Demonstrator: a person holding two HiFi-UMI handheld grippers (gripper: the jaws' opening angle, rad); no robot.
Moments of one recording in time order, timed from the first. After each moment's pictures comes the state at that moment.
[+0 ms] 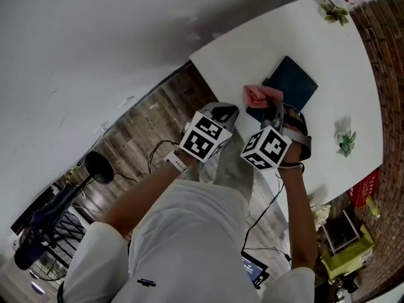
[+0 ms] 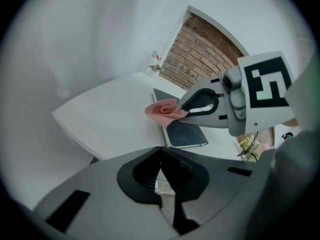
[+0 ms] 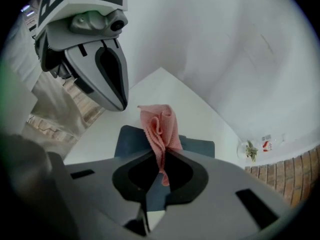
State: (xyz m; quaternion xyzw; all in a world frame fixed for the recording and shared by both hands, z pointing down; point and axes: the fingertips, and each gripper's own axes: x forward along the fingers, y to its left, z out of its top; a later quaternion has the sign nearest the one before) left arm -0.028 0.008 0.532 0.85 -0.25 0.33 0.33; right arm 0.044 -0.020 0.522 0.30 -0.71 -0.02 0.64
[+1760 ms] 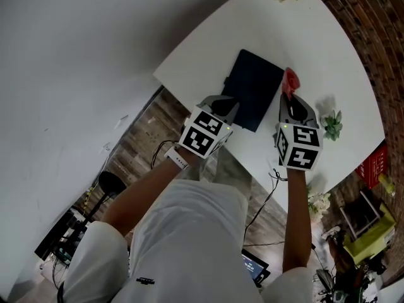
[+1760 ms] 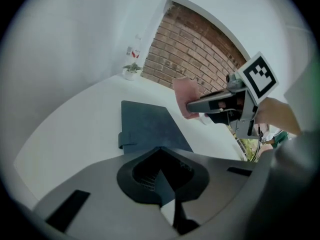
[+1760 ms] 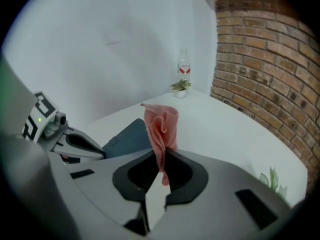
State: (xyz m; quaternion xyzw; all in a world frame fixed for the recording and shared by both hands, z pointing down) left arm 0.070 -0.014 0.515 0.87 -0.19 0.35 0.29; right arm 0.196 -0.024 0.483 0.60 -0.67 0.32 0.29
